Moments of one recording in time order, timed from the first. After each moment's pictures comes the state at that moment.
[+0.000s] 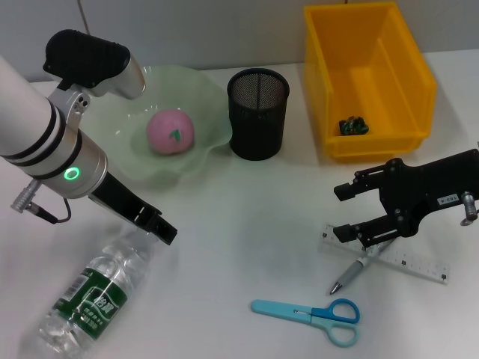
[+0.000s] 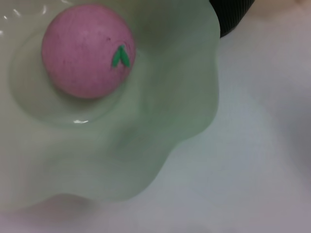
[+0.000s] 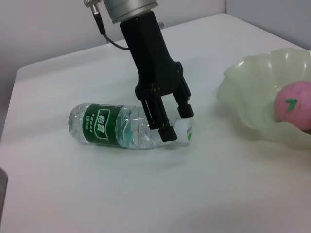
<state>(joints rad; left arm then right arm) -0.77 -2.07 1.46 1.08 -0.56 -1.45 0.39 0.62 2.00 -0.69 -0.78 -2.30 -1.72 1.41</state>
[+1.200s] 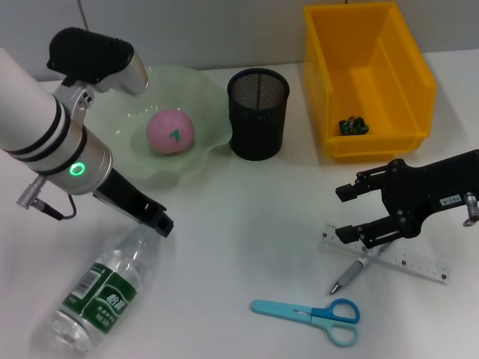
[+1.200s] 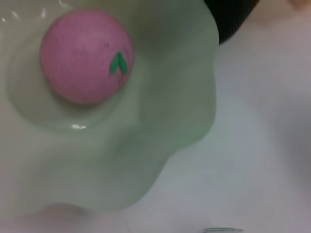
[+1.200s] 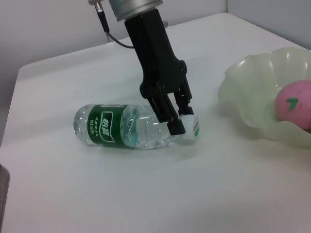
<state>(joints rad) -0.80 -2.07 1.45 1.05 -0.56 -1.44 0.38 0.62 2.00 -0.69 -0.78 -2.30 -1.72 1.41</state>
